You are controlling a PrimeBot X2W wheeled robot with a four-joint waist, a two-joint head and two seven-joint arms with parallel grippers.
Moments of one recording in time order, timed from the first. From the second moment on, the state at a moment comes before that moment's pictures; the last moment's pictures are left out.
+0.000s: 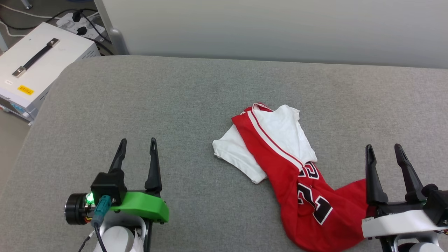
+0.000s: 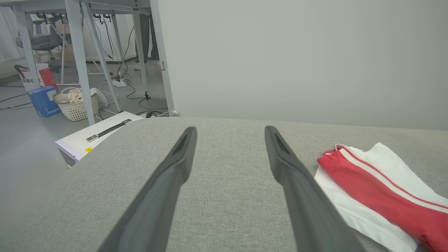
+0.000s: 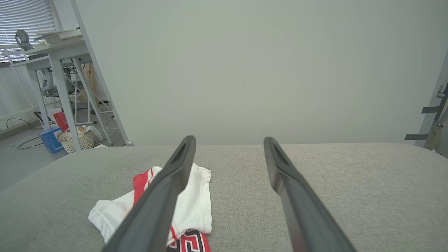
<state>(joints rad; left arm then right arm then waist) -0.12 0.22 -0.26 0.10 -0.30 0.17 -0.26 0.06 -0.05 -0.05 -0.10 0.20 0.13 -0.26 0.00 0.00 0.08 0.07</state>
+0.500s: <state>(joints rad) -0.04 0.11 -0.15 0.16 -0.19 0.05 -0.26 0.11 -0.05 -0.03 -0.06 0.17 0.13 -0.26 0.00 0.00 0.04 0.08</state>
